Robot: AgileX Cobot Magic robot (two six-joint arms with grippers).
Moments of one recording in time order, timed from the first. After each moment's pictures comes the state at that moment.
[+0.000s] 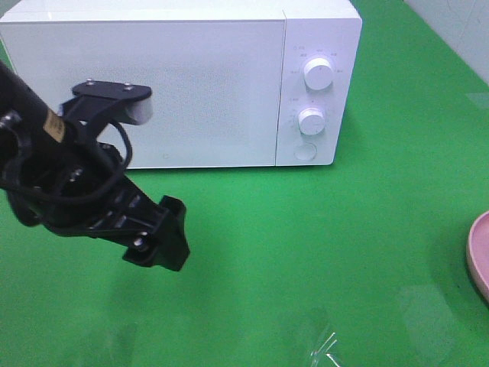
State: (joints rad) left arm -0.72 1.48 -0.92 -0.17 0.75 -0.09; right arm 0.16 0.00 -0.51 -0.09 1.02 0.14
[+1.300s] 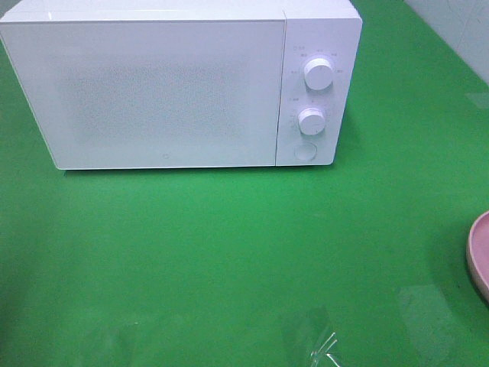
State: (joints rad) left arm 0.04 0.78 -0.59 -0.08 1.07 0.05; right arm 0.16 0.00 -0.51 -0.09 1.02 0.14
